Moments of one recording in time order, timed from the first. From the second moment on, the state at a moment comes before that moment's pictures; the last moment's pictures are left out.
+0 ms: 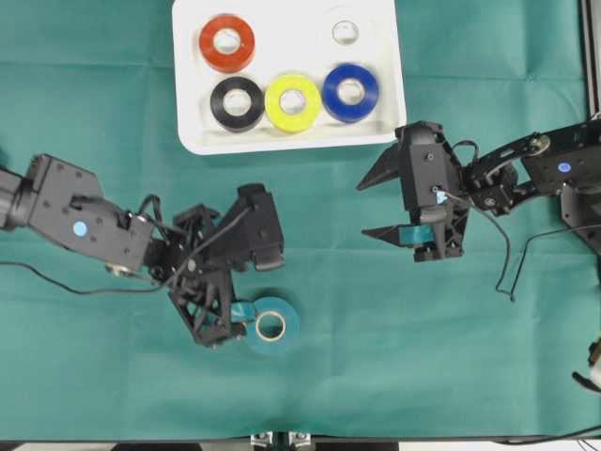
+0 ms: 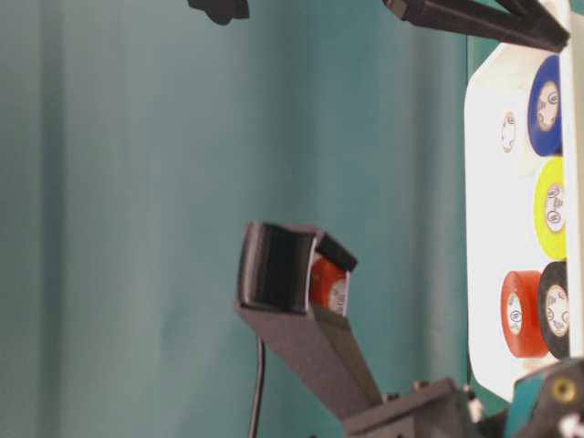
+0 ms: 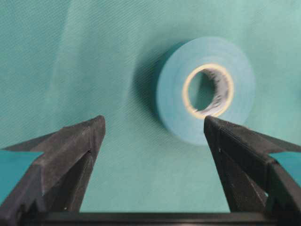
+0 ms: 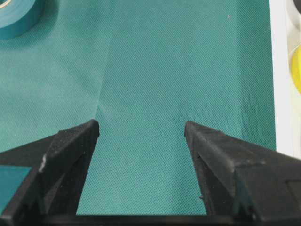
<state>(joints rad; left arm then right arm) -0.30 0.16 0.47 -0.03 0.32 -0.60 0.09 -0.19 0.94 -0.84 -0.06 0.97</state>
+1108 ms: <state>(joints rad) -0.32 0.30 0.35 -0.03 0.40 -0.75 0.09 -0.19 0.95 -0.84 -0.06 0.97</state>
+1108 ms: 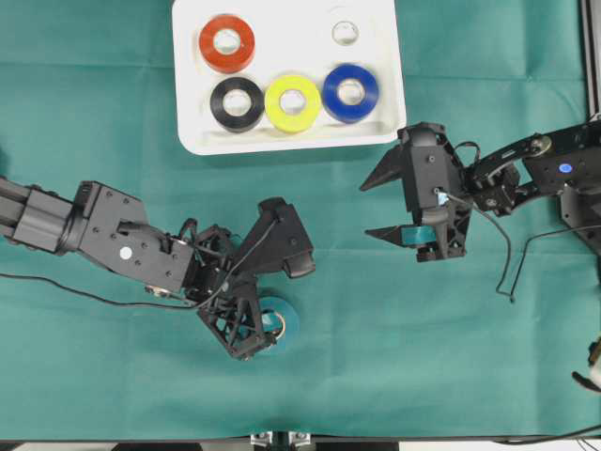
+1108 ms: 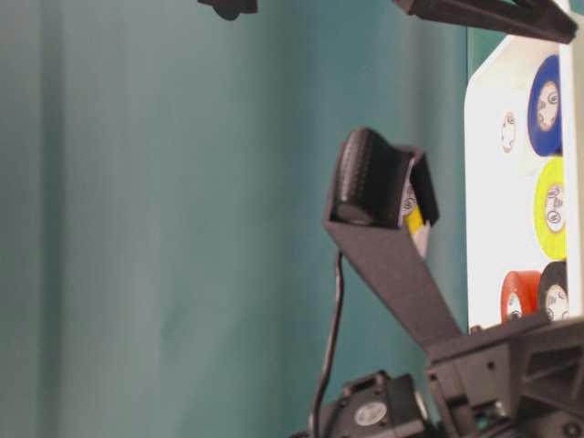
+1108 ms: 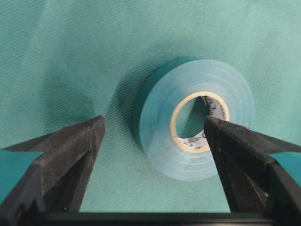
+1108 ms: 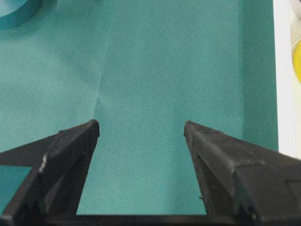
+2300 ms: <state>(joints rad) -0.32 0.34 0.31 -0.02 0.47 -0.75 0.09 -0.19 0.96 -0.84 -0.06 0.97</state>
